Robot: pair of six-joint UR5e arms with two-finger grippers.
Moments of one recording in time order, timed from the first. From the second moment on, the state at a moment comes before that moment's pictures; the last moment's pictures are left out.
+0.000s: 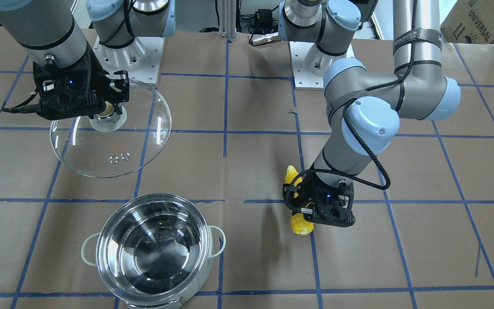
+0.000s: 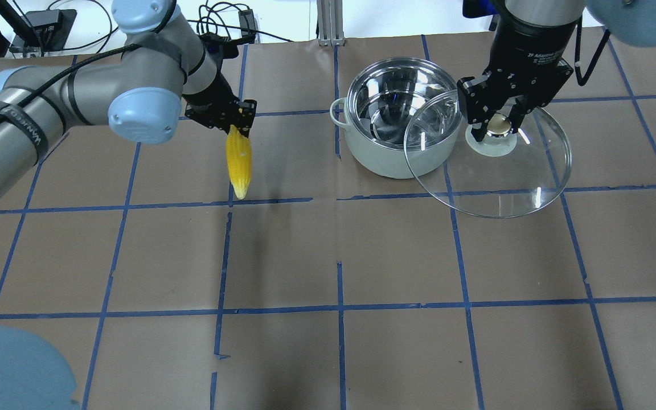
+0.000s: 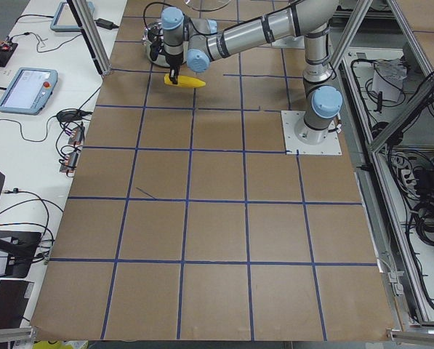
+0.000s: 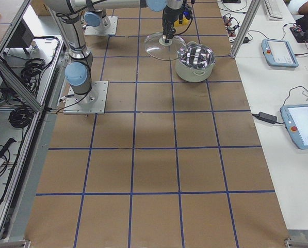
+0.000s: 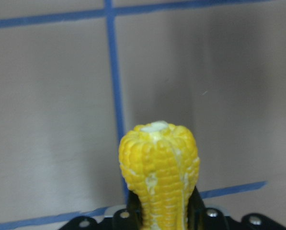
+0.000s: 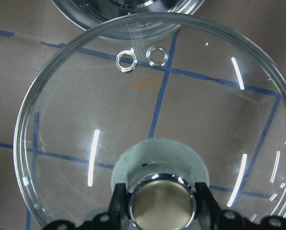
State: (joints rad) left arm -1.65 -1.97 -1.53 -1.09 1.44 0.02; right arm 1.60 -1.47 1.42 -1.39 -1.58 -0.20
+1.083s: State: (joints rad) left arm -1.94 -2.38 -0.86 -1.24 1.44 -0.34; right arm 1.59 -1.46 1.43 -1.40 -1.61 -0.20
